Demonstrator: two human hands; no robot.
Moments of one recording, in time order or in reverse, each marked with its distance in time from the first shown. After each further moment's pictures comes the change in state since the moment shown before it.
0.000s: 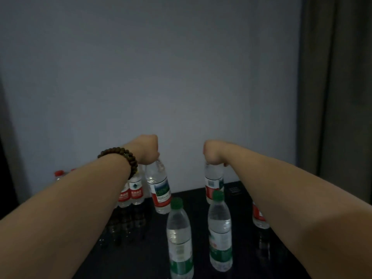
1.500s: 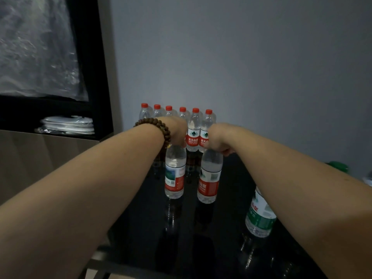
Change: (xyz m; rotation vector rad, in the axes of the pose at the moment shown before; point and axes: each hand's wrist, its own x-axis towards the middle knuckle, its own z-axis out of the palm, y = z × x) left_hand -0.091 -0.153 0.076 0.134 -0.339 -0.182; right_hand 0.016 -0.225 0.129 -0.179 -0.171 -0.220
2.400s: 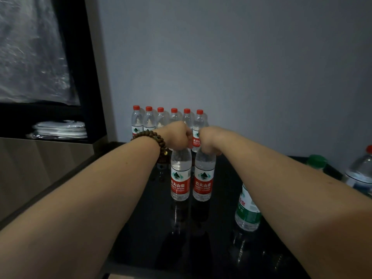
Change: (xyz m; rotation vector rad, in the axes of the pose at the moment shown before) left_hand 0.003 0.028 0.015 -0.400 0.094 0.089; right_hand -0.002 0.014 0.012 -0.123 0.045 -0.056
